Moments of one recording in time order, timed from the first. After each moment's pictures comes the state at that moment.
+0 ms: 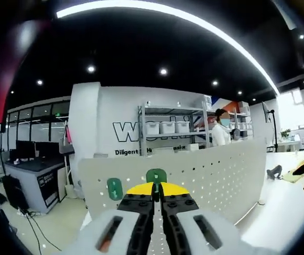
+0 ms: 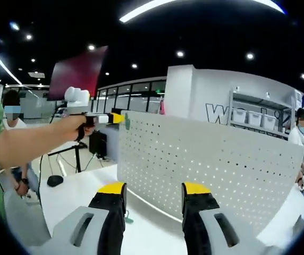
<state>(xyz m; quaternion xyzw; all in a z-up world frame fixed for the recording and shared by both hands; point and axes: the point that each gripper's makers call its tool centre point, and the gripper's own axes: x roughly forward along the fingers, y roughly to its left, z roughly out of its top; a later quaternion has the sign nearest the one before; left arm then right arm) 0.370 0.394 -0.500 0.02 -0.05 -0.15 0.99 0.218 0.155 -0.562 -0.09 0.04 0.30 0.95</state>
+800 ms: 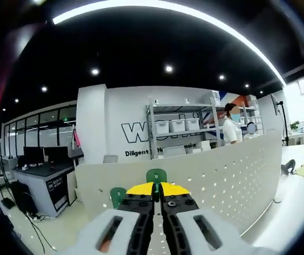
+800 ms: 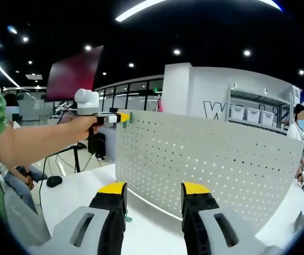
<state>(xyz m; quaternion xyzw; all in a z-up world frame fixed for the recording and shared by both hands) 0.406 0.400 -0.502 0.03 -0.06 -0.11 0.99 0.221 0.147 -0.566 -0.08 0.04 0.29 0.95</state>
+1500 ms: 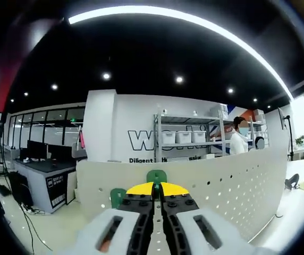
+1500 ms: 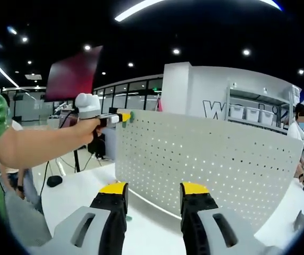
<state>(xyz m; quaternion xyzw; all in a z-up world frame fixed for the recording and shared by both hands) 0.414 0.406 -0.500 -0.01 -0.10 -0.09 0.99 0.220 0.146 -0.566 -0.08 0.05 0.29 0.95</state>
